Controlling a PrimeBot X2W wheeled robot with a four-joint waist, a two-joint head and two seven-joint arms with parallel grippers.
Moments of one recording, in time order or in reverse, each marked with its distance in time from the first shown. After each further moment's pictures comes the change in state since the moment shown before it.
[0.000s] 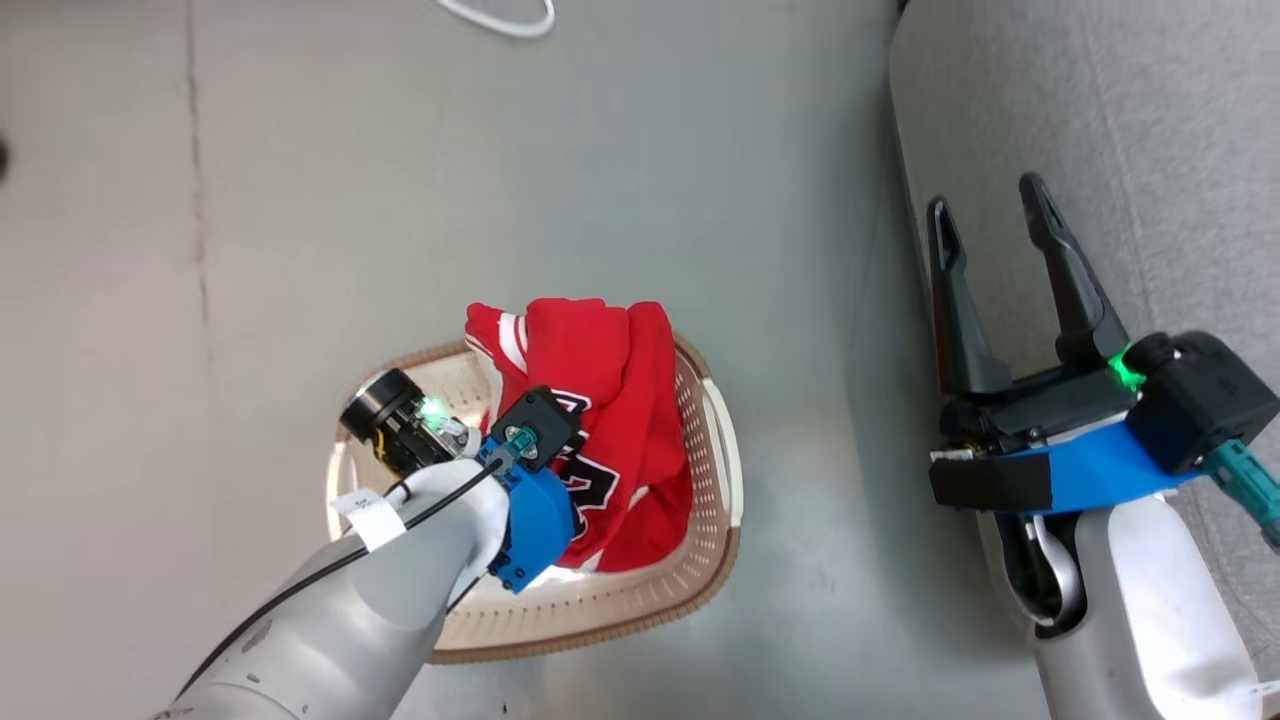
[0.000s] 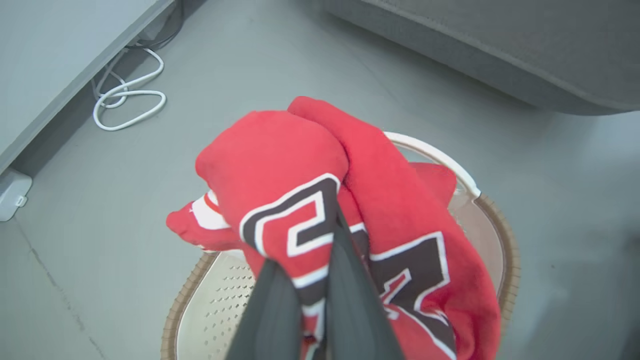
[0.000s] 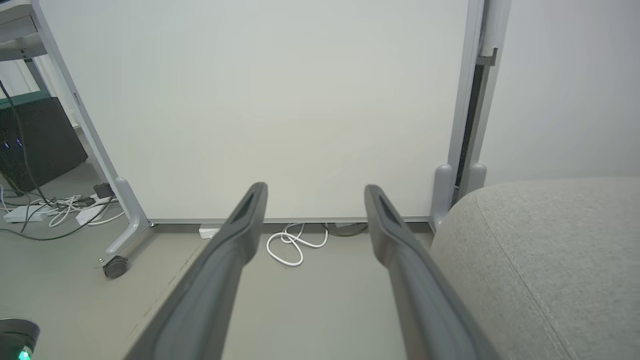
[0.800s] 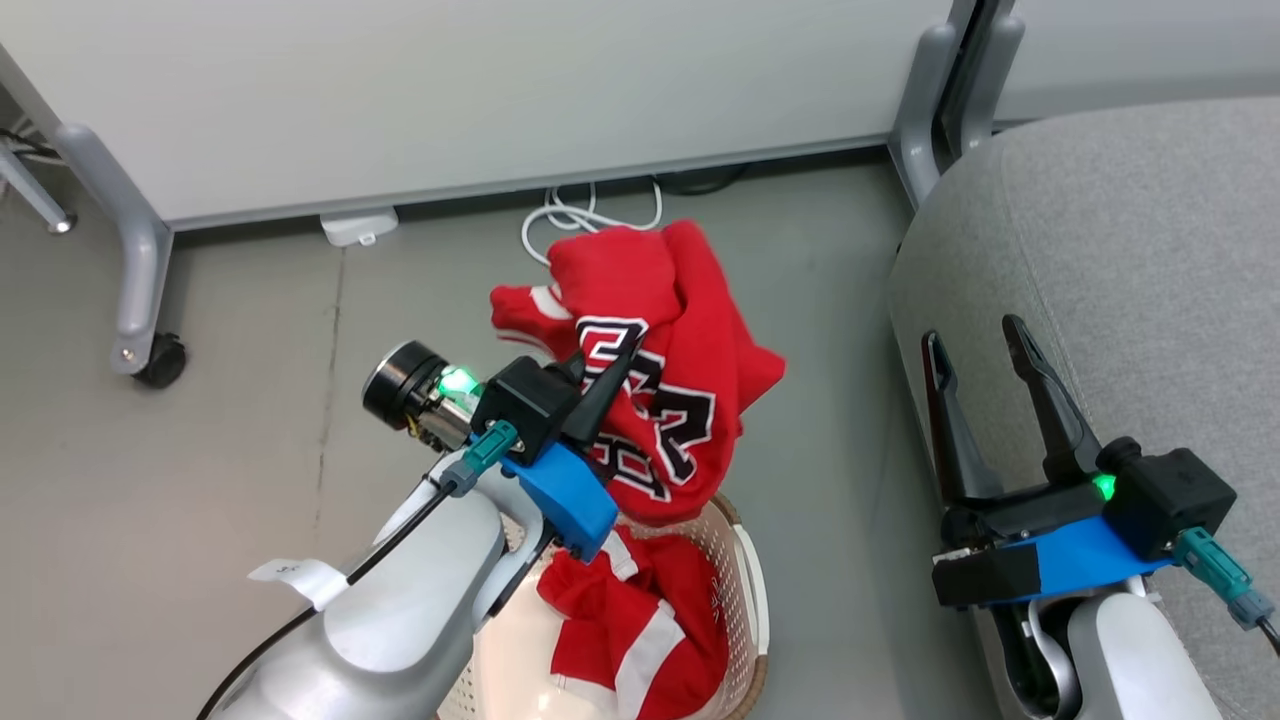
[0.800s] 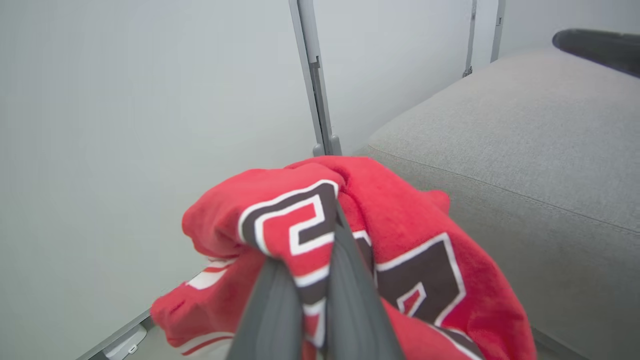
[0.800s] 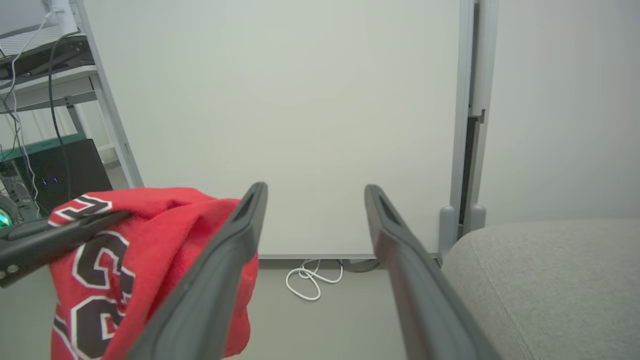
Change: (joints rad) left arm 0.192 0.074 0.384 -0.545 0.107 0.063 -0.003; right arm 0.163 0.000 -0.016 0.053 0.023 0.000 0.000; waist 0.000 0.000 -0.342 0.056
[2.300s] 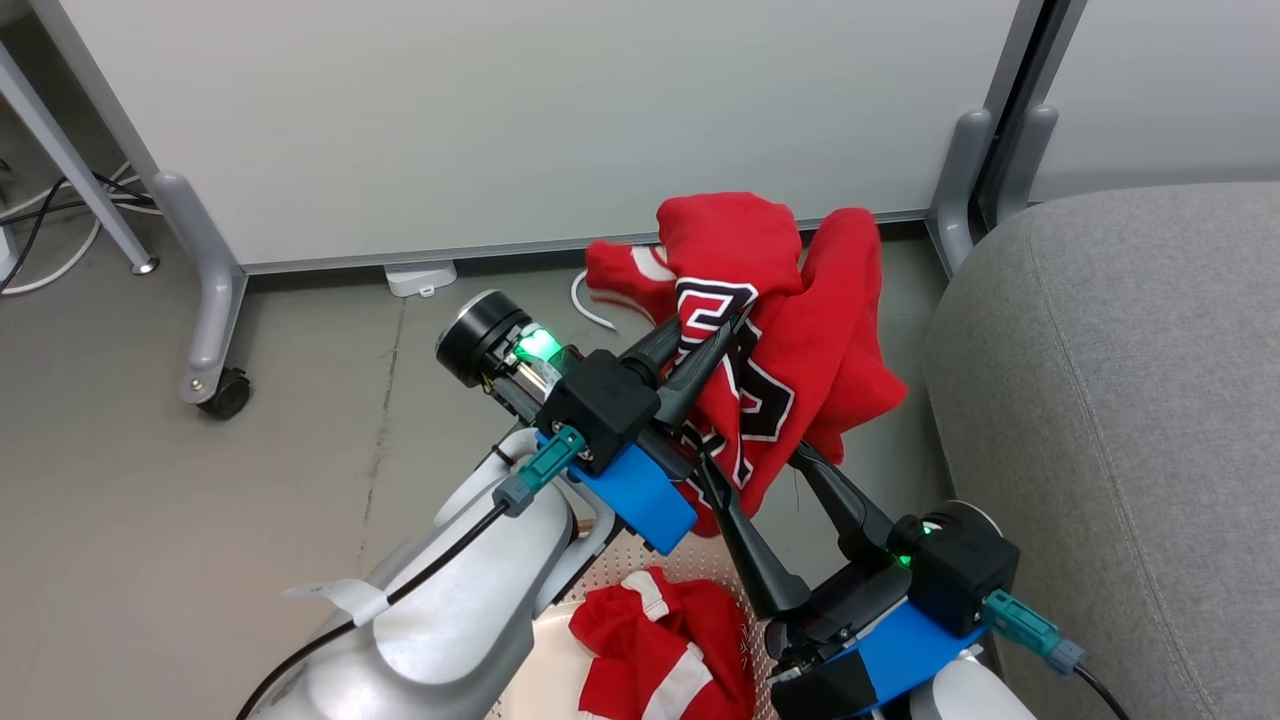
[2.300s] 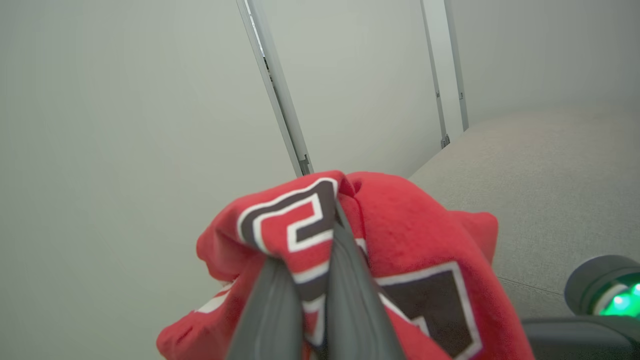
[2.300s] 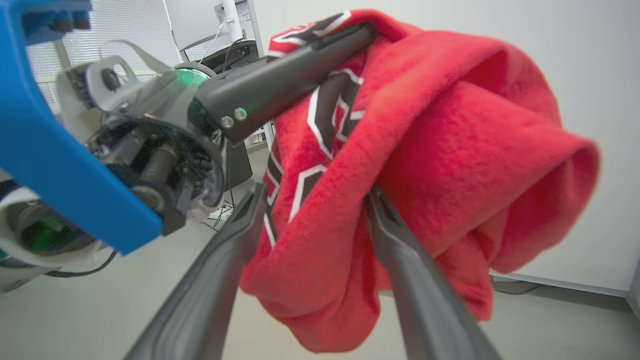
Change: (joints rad) left arm -0.001 -0.067 0.049 -0.190 0.114 -0.039 0.000; right arm 0.024 0.000 0.365 0.005 0.104 0.000 -0.001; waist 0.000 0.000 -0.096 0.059
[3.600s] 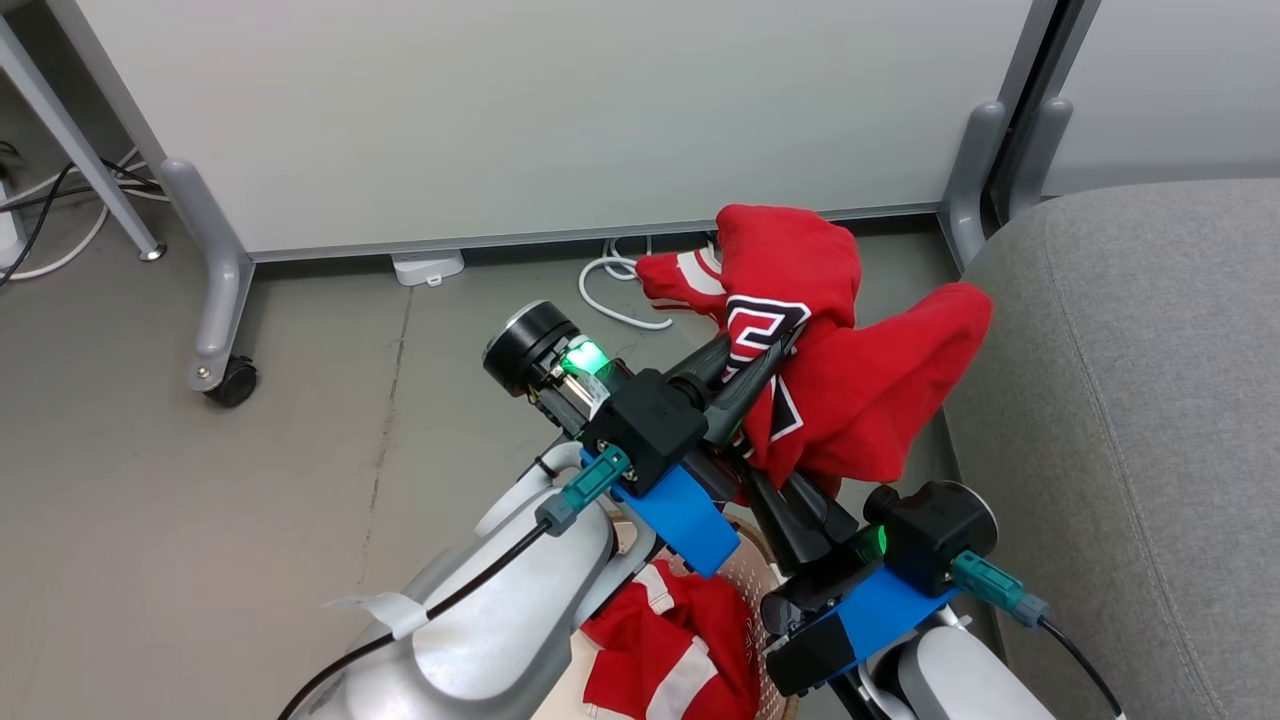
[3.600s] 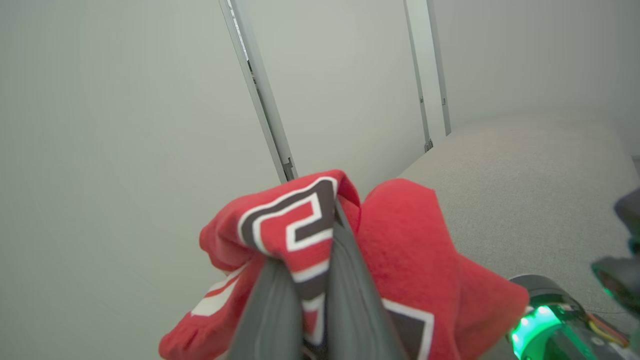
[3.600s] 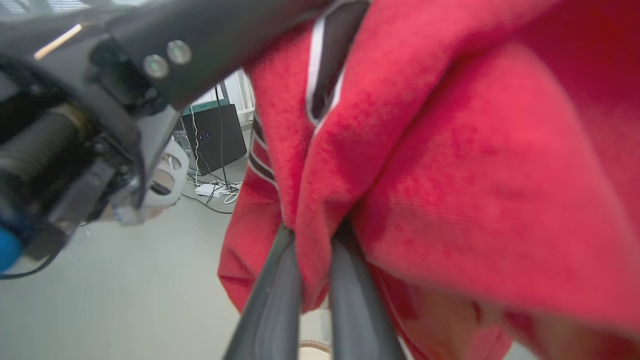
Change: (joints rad) left arm 0.014 -0.049 -0.014 -0.009 0.021 -0.016 0.000; right arm -0.084 0.000 0.008 0.141 -0.008 0.000 0.000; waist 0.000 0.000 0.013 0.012
